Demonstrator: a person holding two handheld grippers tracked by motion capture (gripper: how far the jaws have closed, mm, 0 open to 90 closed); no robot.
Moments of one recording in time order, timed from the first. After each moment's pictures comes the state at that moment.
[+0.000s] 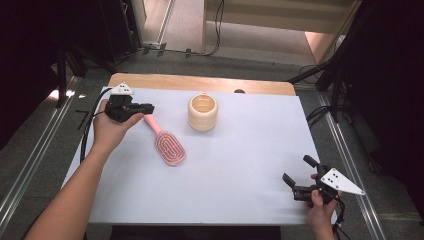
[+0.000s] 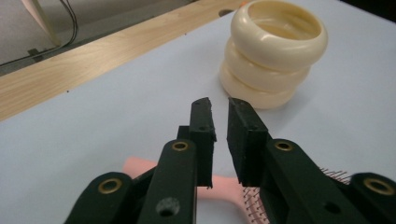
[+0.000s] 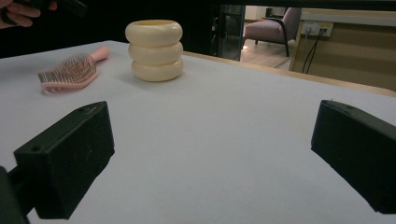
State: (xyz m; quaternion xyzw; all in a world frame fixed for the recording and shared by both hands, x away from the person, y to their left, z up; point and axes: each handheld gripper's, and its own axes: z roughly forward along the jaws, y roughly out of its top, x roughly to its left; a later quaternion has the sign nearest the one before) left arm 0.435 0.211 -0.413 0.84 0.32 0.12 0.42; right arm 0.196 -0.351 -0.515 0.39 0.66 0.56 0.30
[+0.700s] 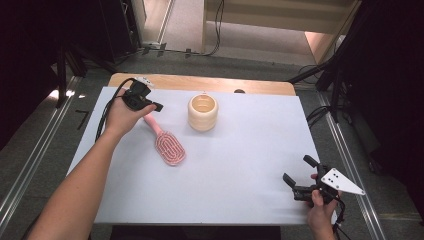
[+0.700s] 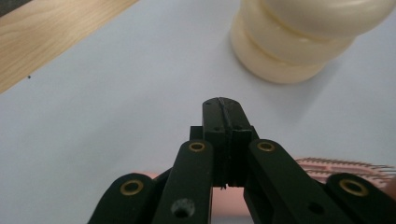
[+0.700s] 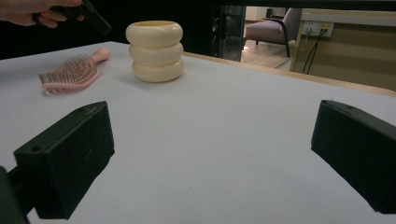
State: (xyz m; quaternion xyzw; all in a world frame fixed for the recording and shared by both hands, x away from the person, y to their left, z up) left arm 0.491 0.178 -0.426 0.90 0.31 0.06 0.30; right arm 0.196 -0.351 -0.515 0.39 0.66 0.56 0.30
